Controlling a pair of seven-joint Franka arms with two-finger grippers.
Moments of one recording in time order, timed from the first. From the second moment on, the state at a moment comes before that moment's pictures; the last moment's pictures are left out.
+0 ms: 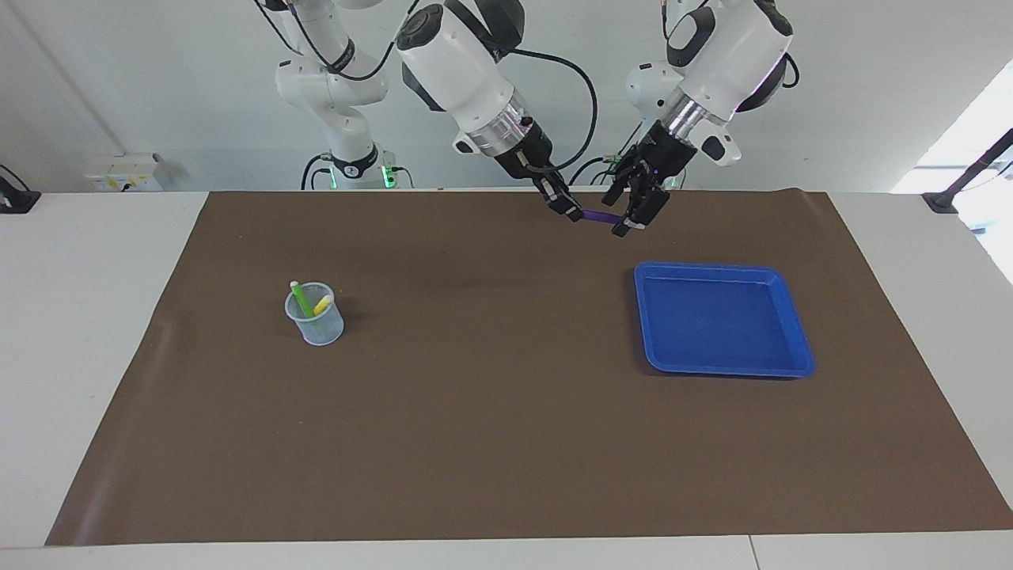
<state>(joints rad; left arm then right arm) -0.05 -0.29 -0.34 -2.12 -0.59 2.16 -1.58 0.05 0.15 0.62 -1.68 0.45 2.26 1.82</state>
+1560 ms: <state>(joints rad) -0.05 -0.29 -0.34 -2.12 -0.56 2.17 -1.63 0.05 0.15 0.63 -1.68 0.45 2.25 1.83</state>
